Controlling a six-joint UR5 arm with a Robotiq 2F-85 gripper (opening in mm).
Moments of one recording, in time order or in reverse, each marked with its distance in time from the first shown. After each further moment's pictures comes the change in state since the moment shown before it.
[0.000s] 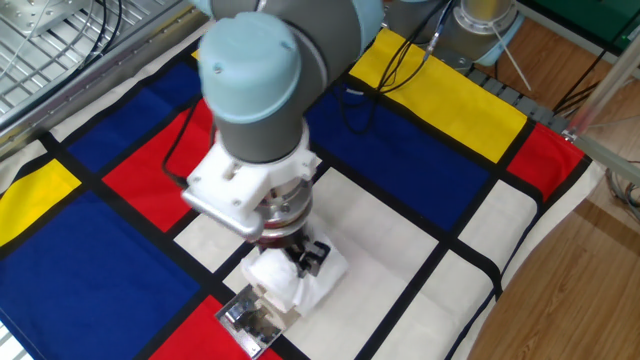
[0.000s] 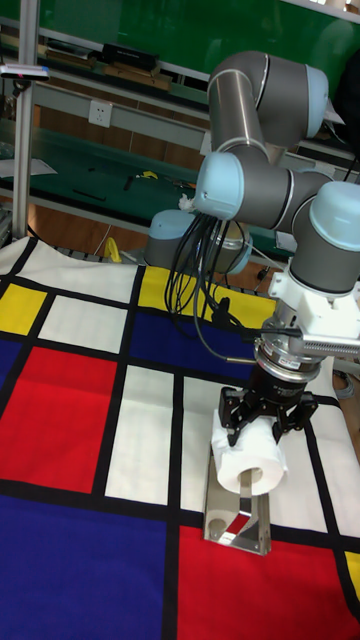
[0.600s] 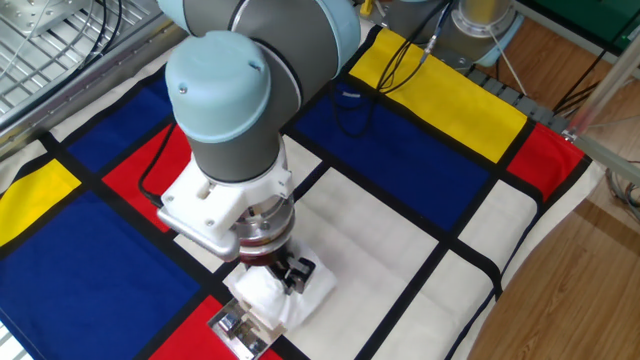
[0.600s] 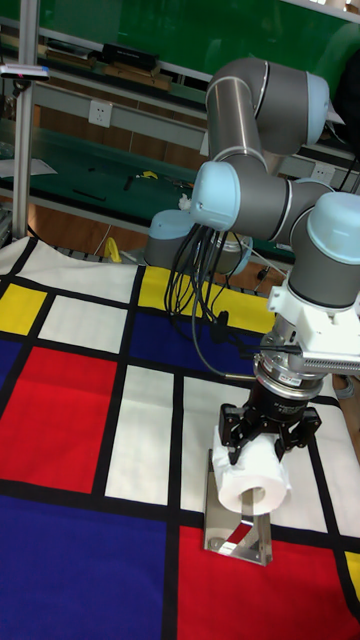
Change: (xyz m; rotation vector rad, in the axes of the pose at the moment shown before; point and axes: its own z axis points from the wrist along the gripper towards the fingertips) arm -0.025 -0.002 0.004 -0.016 -0.016 0.008
